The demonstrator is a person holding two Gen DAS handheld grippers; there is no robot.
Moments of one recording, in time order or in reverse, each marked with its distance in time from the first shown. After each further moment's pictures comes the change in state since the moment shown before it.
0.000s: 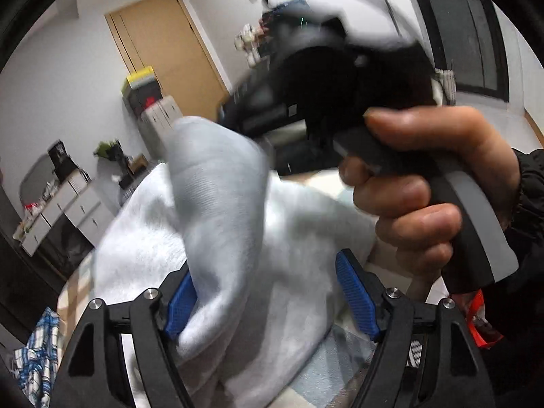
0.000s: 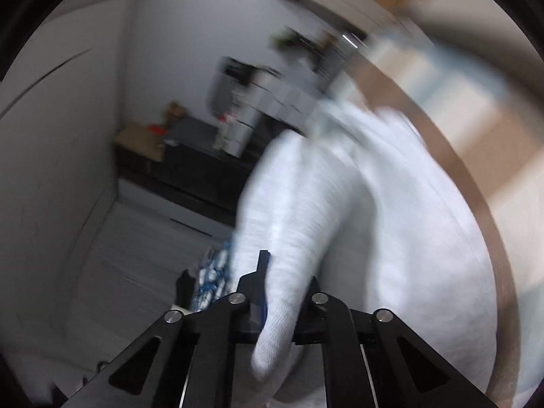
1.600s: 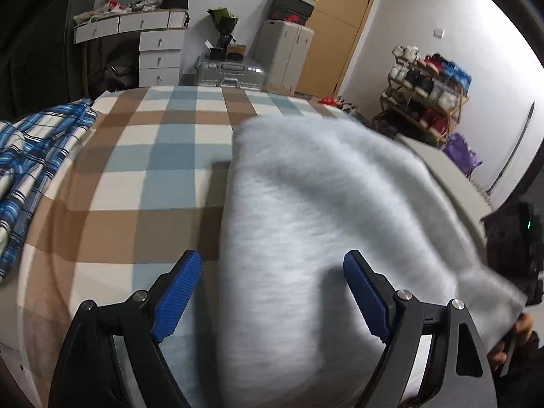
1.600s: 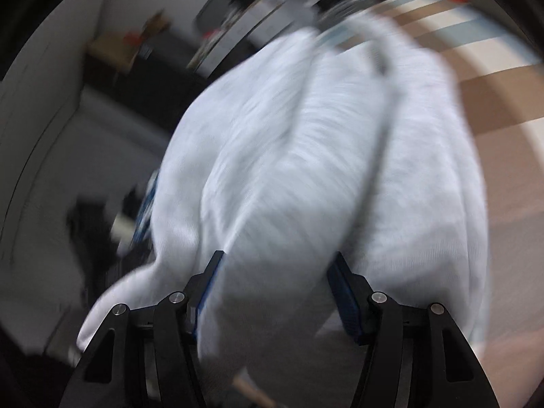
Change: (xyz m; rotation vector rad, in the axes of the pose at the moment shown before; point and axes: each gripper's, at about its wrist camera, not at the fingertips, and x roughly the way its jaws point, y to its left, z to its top) left arm -0.015 0.229 -0.126 -0.808 0.184 -0.021; right arm 0.072 -0.002 -0.084 -0.023 0.498 -0.188
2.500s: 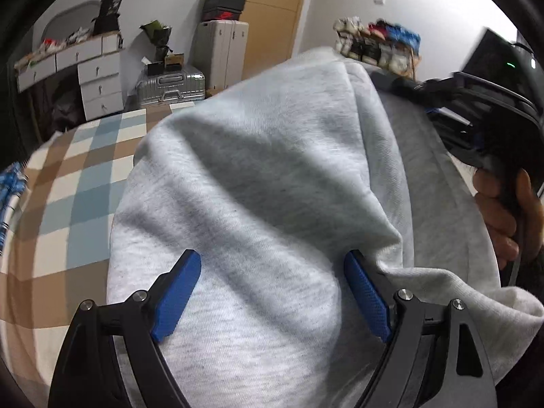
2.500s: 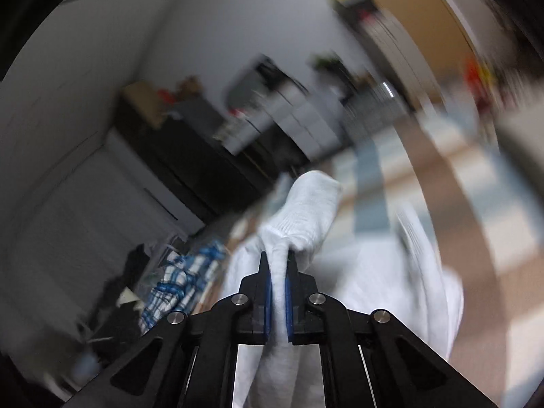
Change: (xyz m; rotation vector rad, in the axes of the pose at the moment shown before) left arm 0.046 -0.059 0.015 0.199 0.031 -0.129; right arm -0.080 0.034 0.107 -0.165 -0.490 -0.065
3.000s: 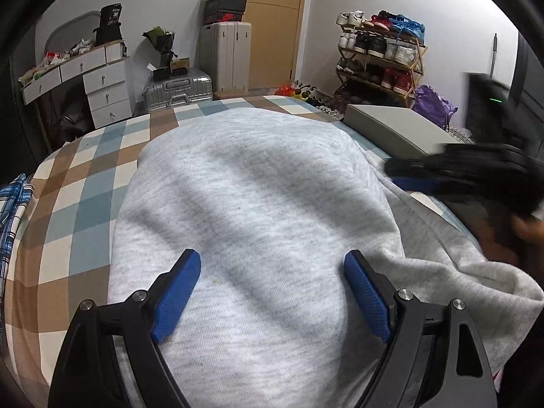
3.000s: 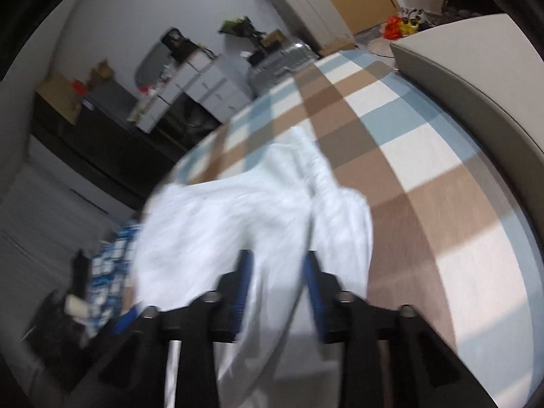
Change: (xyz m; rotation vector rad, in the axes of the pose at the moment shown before) left arm 0.009 -0.015 -0.004 0.063 0.006 0.096; right arm -0.020 -0.056 -0.059 0.244 0.223 -0.247
